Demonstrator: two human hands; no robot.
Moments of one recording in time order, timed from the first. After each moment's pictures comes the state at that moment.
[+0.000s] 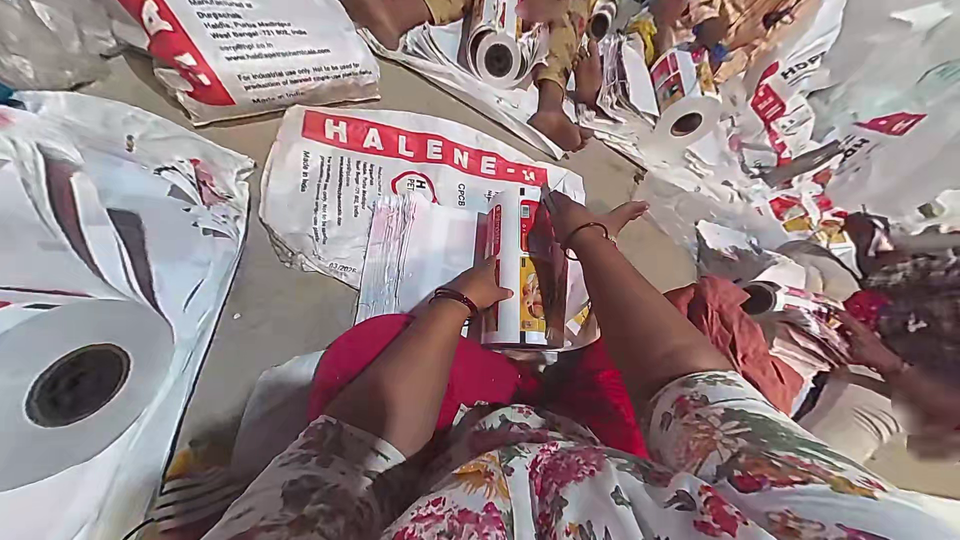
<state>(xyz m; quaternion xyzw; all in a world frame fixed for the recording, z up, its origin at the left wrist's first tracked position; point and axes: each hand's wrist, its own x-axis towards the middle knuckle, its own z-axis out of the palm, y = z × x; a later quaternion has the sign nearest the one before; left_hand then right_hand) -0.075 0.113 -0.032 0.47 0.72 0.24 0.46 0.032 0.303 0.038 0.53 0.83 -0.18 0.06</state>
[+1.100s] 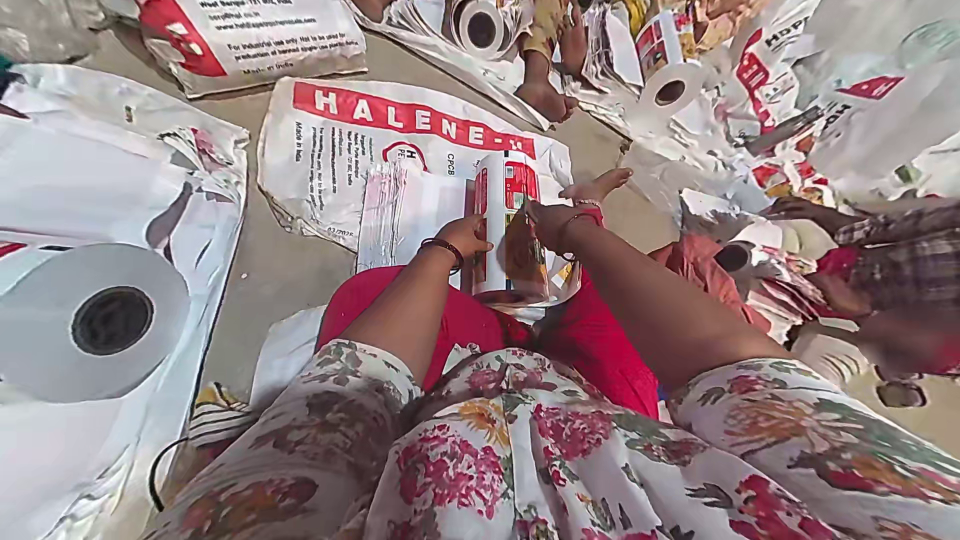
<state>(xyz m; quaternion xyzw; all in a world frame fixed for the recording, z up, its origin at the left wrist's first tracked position) -0.084 0.109 -0.043 0.49 0.71 0.27 0.42 0.073 0.186 0.093 0.42 0.86 -0.11 0.27</state>
